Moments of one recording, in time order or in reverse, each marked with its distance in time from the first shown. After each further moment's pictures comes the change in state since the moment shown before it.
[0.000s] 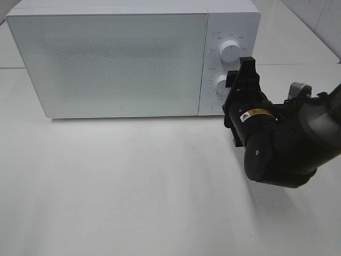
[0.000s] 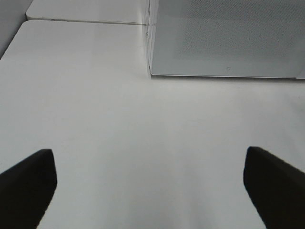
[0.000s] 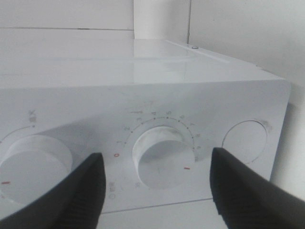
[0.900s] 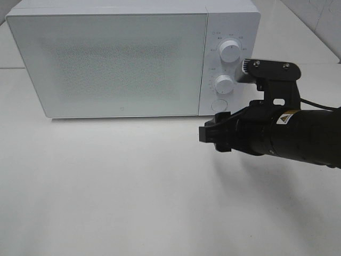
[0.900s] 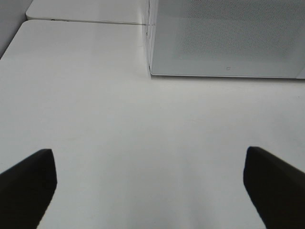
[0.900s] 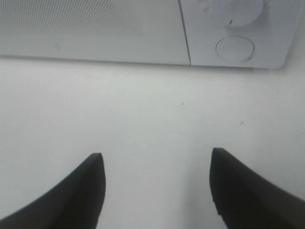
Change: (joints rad) left arm 0.000 0.000 0.000 0.000 0.000 0.000; right arm -0.002 -0.493 0.156 -0.086 0.854 -1.502
